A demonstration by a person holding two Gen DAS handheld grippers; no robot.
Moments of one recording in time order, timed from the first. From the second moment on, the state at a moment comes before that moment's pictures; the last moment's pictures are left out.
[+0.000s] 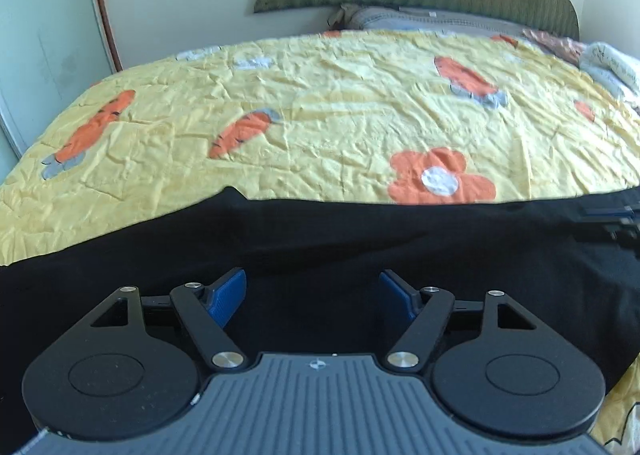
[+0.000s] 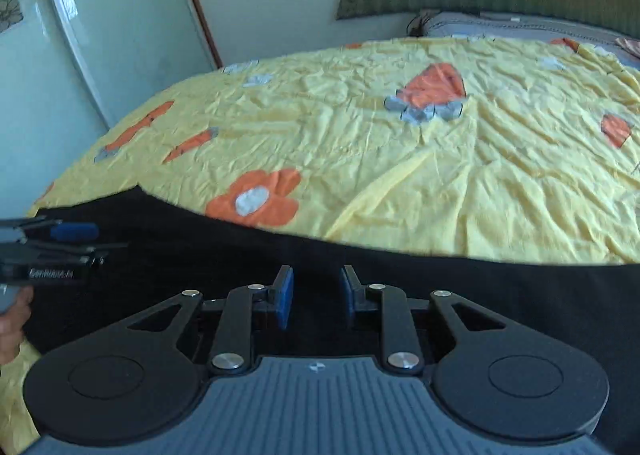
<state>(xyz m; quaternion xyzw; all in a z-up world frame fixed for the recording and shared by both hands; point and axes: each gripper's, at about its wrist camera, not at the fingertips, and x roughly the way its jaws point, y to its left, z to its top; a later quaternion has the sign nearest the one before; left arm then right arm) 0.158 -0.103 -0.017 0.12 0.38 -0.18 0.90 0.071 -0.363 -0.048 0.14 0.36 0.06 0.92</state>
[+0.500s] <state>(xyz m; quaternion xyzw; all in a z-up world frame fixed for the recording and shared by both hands) 0.129 -0.040 -0.002 0.11 0.34 -0.08 0.93 0.111 -0.295 -0.058 0.07 0.35 0.10 0.93</state>
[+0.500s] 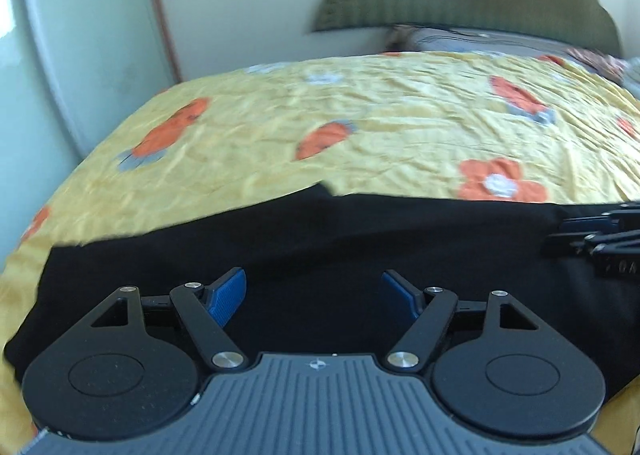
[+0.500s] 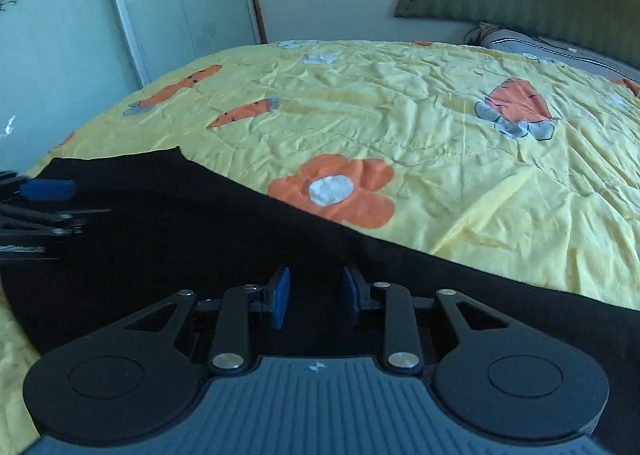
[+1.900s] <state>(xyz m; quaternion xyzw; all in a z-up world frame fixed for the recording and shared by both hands) 0.088 -0.113 -0.017 0.14 0.36 -0.22 0.90 -0.109 -0.485 -0.108 0.49 0.12 -0.17 0.85</state>
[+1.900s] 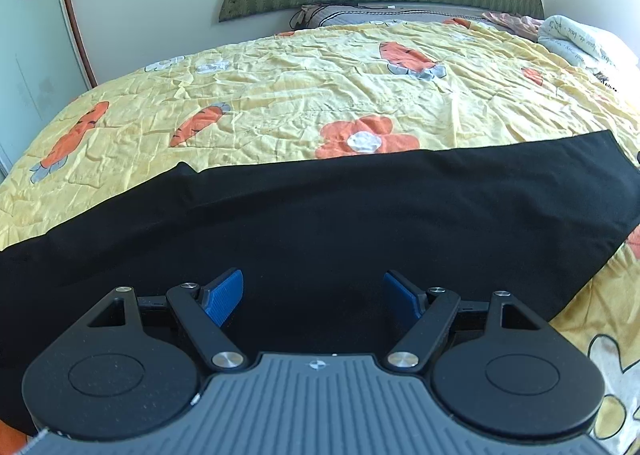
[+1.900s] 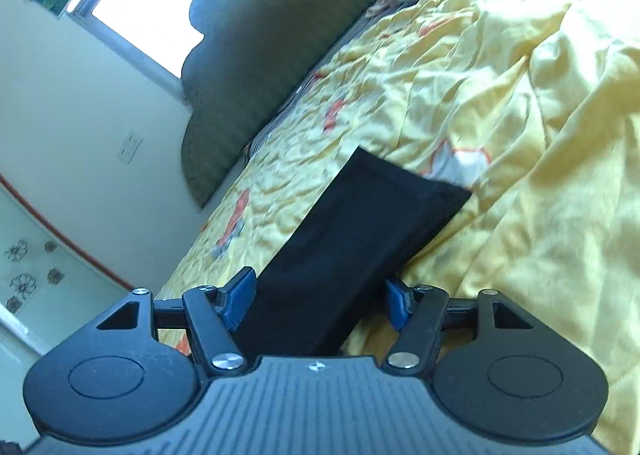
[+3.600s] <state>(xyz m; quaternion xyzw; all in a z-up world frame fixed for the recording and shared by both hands) 0.174 -0.081 -0.018 -0.16 0.42 -0.27 0.85 0.022 -0.164 -0.045 -0.11 0.20 0.12 0.97</state>
